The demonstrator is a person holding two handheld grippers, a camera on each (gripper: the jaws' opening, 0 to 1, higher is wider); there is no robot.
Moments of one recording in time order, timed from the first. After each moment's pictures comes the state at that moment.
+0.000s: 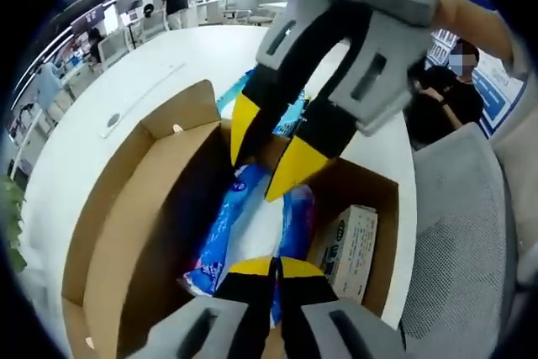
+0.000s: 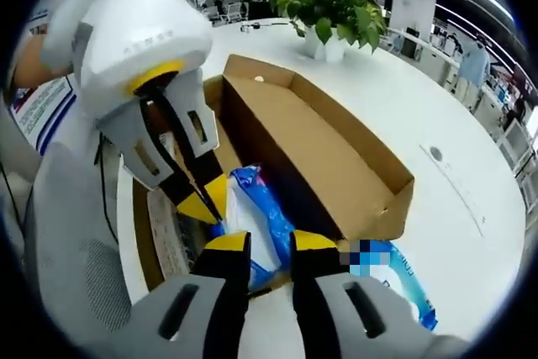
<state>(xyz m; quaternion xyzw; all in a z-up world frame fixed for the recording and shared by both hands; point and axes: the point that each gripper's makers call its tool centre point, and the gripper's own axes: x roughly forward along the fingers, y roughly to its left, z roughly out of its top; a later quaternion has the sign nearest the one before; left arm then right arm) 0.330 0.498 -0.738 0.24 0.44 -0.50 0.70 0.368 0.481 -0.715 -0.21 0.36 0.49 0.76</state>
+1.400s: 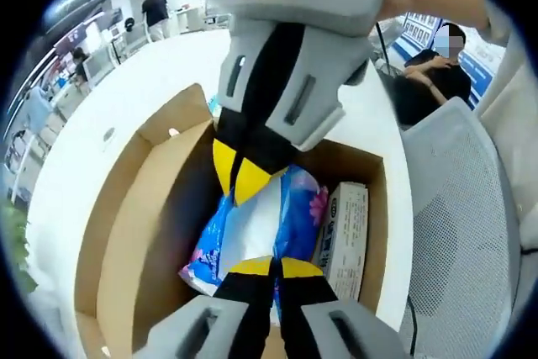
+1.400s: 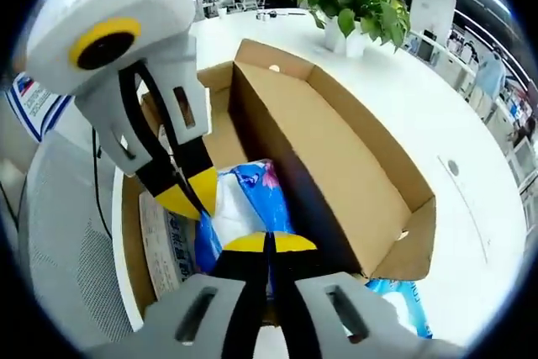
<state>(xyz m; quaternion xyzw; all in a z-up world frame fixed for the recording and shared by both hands) 0.325 0.513 -0.728 0.28 0.41 -0.53 0.68 0.367 0.499 -0.723 -0.24 0.37 0.52 0.74</state>
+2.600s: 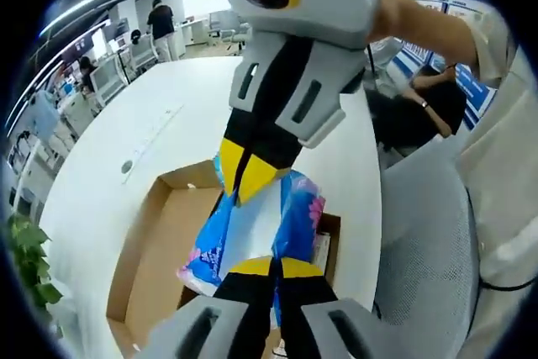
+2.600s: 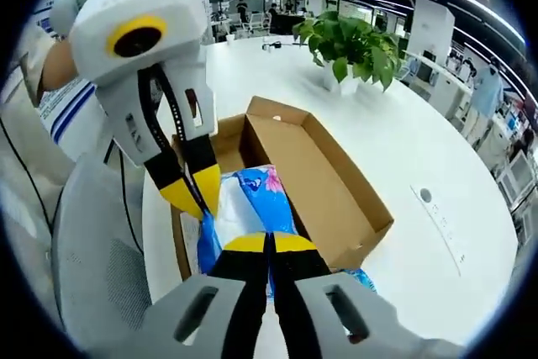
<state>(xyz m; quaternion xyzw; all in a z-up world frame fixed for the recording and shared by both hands) 0.321 0.488 -0.637 0.26 0.39 -0.54 0.70 0.362 0.472 -0.630 -0.23 0.32 0.53 0.75</state>
